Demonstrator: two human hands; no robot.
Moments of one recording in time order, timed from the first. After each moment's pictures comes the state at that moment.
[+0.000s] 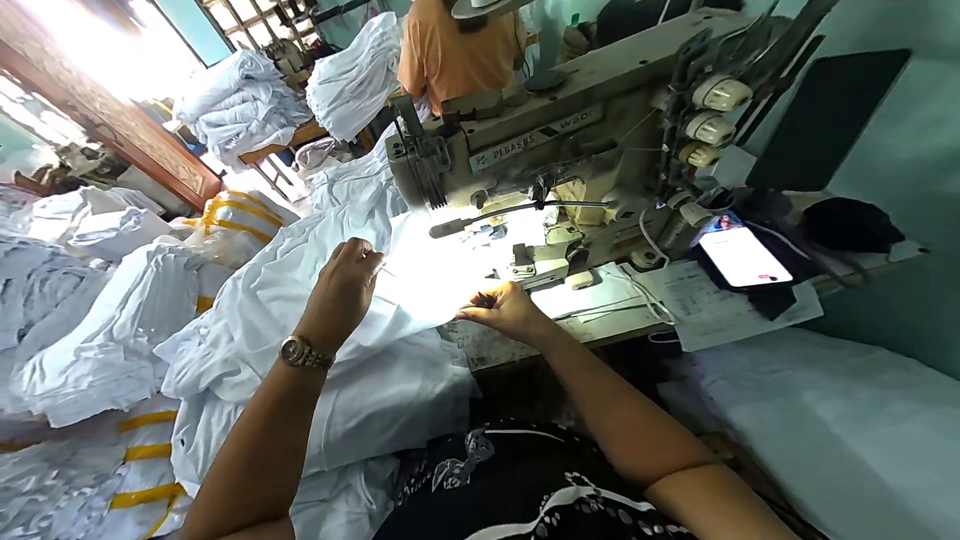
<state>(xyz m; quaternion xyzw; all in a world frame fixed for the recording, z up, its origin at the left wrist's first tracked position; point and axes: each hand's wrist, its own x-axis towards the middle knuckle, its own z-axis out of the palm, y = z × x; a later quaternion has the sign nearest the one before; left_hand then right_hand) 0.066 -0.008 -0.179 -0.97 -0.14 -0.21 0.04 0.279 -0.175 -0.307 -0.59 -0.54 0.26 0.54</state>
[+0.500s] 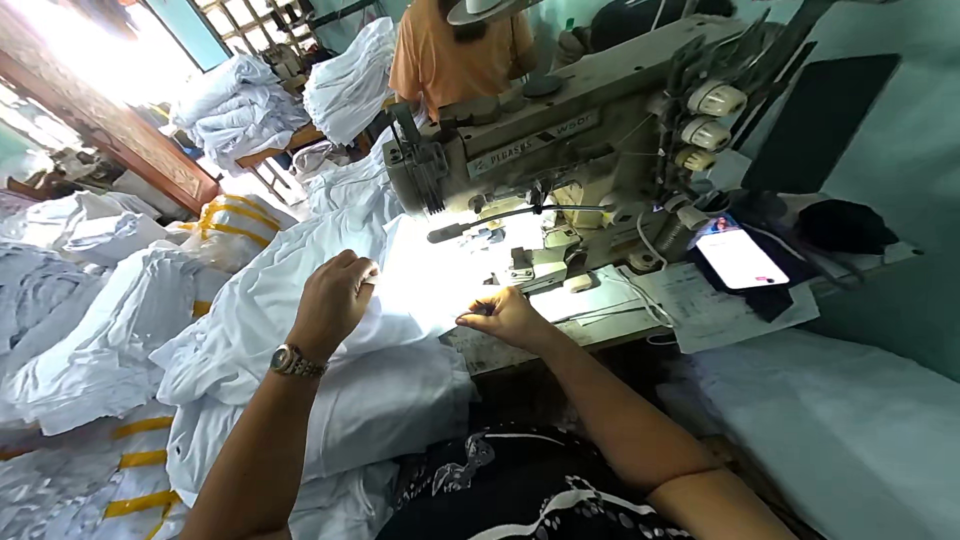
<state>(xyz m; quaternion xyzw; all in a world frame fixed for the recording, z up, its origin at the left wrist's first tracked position) 0.060 -0.002 -0.177 -0.96 -0.18 -0.19 0.02 0.278 -0.178 -0.301 -0.60 -0.56 0.24 0.52</state>
